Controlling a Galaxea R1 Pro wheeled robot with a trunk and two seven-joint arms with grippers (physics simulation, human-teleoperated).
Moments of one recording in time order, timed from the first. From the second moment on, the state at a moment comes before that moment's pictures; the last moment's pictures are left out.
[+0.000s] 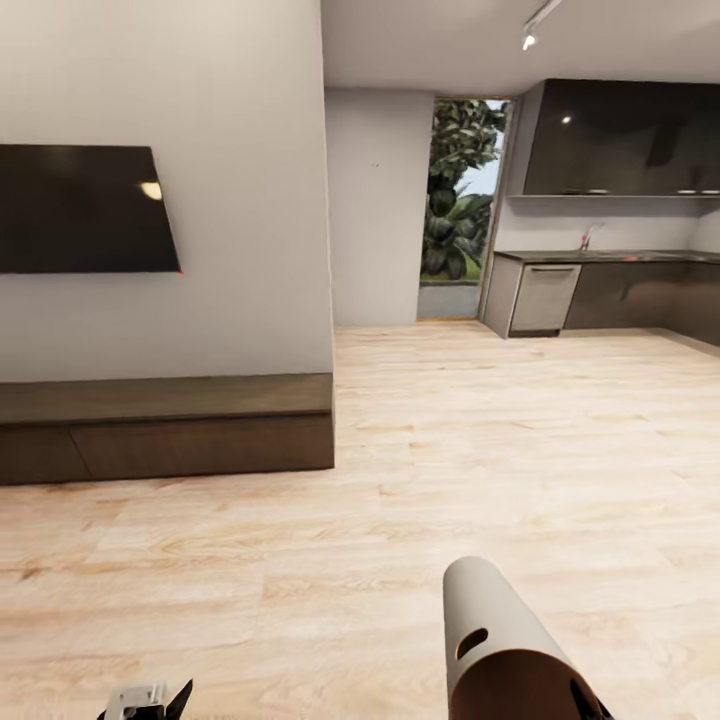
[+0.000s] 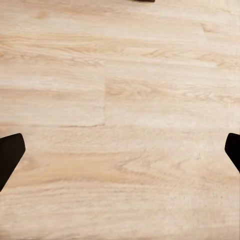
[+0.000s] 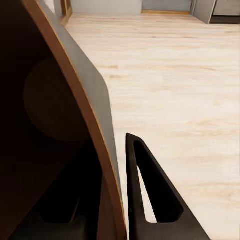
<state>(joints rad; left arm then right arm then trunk) -0.14 0.15 0.37 -0.58 0.01 -0.26 -0.45 0.11 -0.15 -0.25 -0.87 -0.13 -0.63 0.33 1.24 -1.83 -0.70</state>
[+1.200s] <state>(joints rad) -0.14 0.15 0.38 -0.54 0.01 -0.26 -0.44 0.11 -0.15 -0.24 -0.86 -0.13 -0.63 0.33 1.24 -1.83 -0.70</state>
